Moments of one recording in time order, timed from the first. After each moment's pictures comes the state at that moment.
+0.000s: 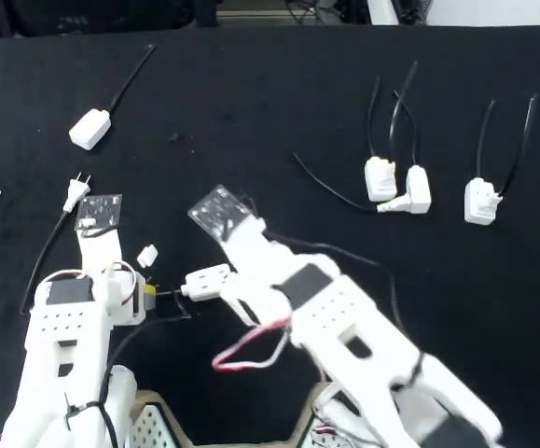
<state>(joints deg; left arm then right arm) -10.7 -51.1 73.2 56.8 -5.1 -38.4 -36.1 56.7 55.3 4.9</state>
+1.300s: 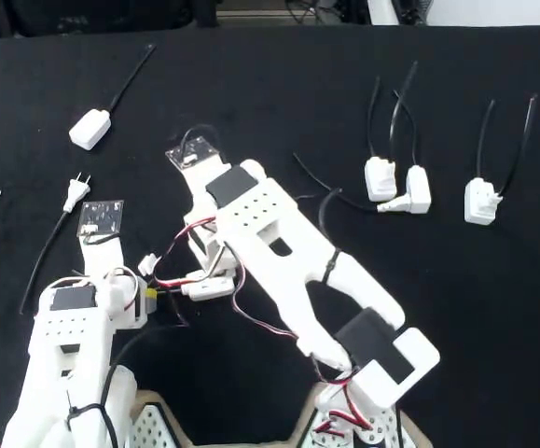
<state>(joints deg) -10.7 -51.4 77.5 51.6 -5.1 -38.4 4.8 8.8 85.8 -9.8</state>
